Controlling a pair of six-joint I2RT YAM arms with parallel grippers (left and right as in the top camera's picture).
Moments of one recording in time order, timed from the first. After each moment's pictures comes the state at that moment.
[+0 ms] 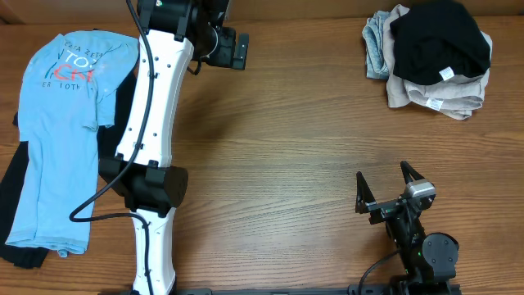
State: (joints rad) left arm -0.25 2.28 2.64 -1.51 0.10 -0.10; right arm 0.08 0.01 0.02 -0.02 -0.17 0.07
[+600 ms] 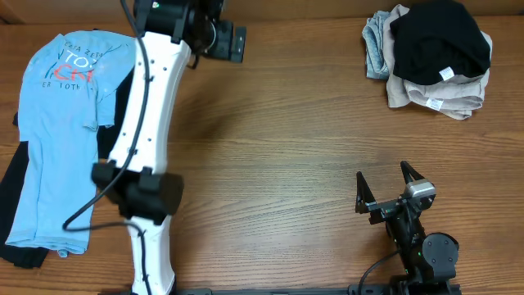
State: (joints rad) left arm -0.25 2.17 2.51 -1.32 0.04 -0.10; right arm 0.08 0.01 0.02 -0.02 -0.17 0.07
